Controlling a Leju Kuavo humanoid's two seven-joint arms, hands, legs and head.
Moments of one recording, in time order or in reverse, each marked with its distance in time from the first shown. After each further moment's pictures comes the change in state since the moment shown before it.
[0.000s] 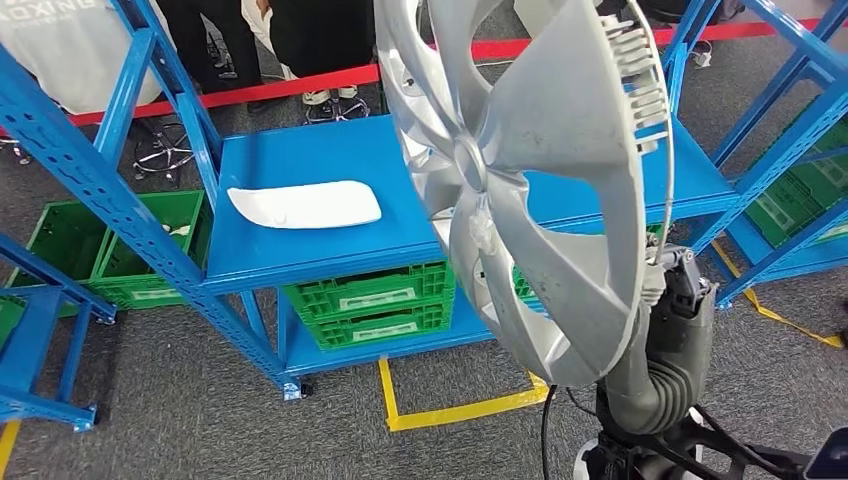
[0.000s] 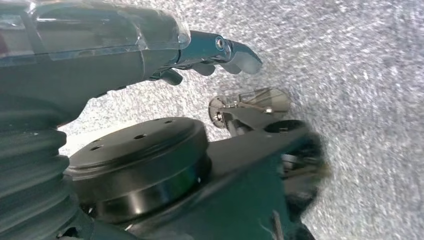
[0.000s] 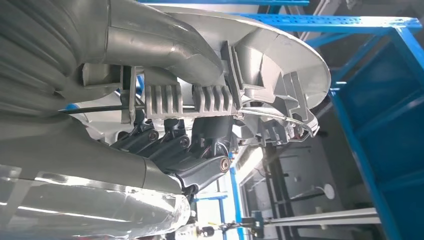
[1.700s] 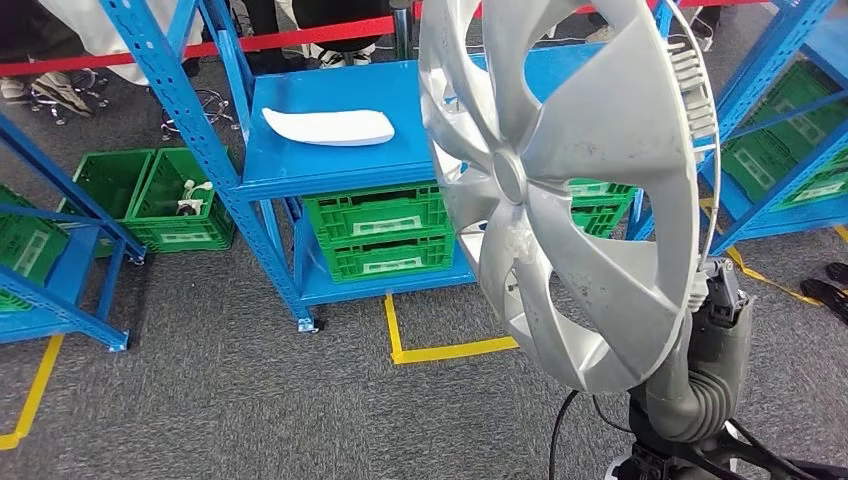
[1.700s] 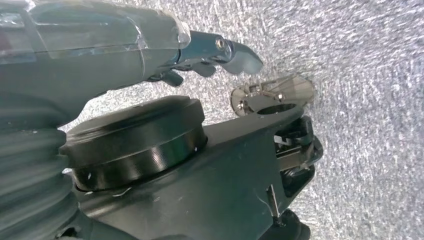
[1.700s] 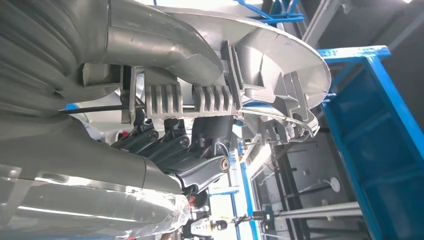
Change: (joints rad) left arm 0.000 -0.051 0.000 -0.003 -0.029 0.041 0.032; right arm 0.097 -0.067 -0.091 -0.046 -0.075 -0.009 -0.020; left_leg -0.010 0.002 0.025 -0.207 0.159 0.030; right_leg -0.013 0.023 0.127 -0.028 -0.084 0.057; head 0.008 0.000
